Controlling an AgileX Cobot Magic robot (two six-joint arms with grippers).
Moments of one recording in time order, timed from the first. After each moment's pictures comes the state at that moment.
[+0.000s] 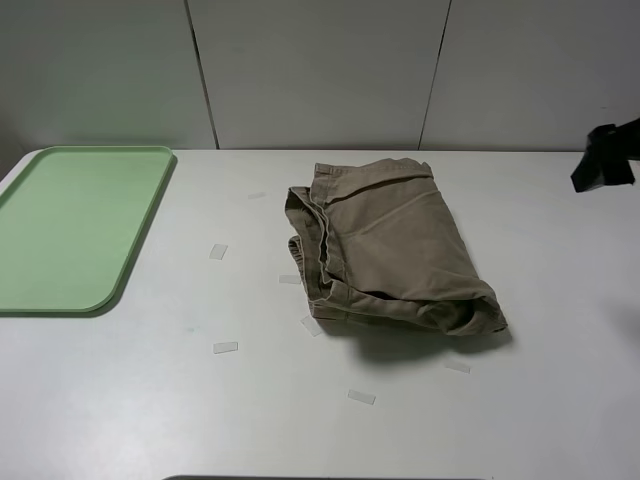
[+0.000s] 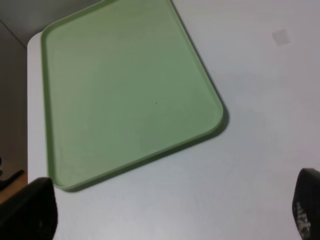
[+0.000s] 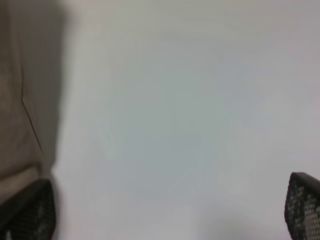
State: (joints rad) left arm -0.47 -0.01 -0.49 0.42 1.07 -0.03; right arm -0.04 1.33 -0.95 -0.04 0.71 -0.16
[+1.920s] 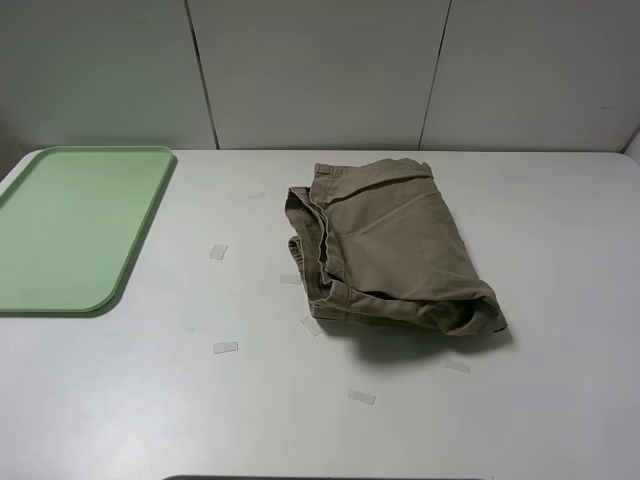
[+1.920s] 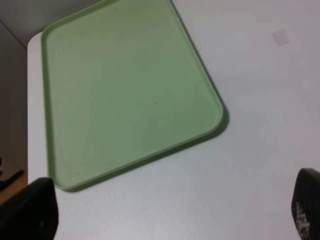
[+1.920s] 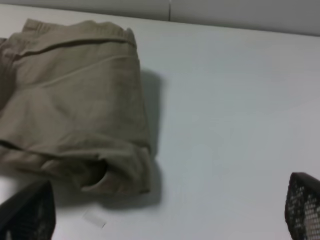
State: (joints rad) left arm -0.47 -0.01 -0.49 0.42 1.07 -0.03; right arm 0.00 0.11 -0.52 0.15 0.98 -0.13
